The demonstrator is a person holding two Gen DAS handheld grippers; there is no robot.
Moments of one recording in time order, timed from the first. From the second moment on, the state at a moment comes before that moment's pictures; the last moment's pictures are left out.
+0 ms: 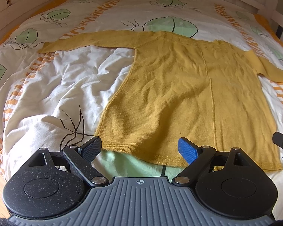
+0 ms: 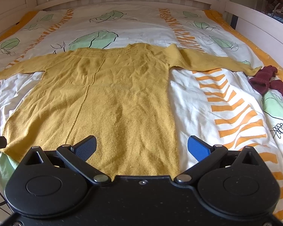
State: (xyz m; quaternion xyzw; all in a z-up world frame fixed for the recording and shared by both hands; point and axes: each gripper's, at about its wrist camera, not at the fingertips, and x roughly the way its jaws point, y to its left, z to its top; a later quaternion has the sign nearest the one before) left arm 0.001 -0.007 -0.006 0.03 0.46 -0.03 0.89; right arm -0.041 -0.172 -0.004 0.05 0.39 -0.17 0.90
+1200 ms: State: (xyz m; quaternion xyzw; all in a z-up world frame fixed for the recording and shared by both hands) left arm 0.004 -0.012 -0.006 0.03 0.46 -0.03 0.88; right arm -0.037 -0.170 -0.004 0.05 0.39 -0.16 0.90
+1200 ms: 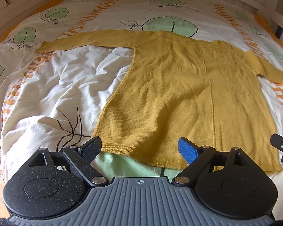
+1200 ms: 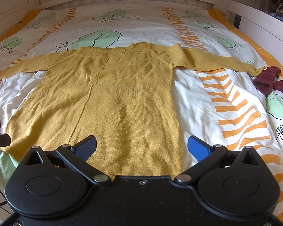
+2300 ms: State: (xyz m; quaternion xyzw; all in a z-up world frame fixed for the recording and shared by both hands) left arm 0.120 -0.036 -0.008 0.06 0.43 -0.06 0.90; right arm 0.042 -0.239 0.006 0.07 0.40 -0.14 0.91
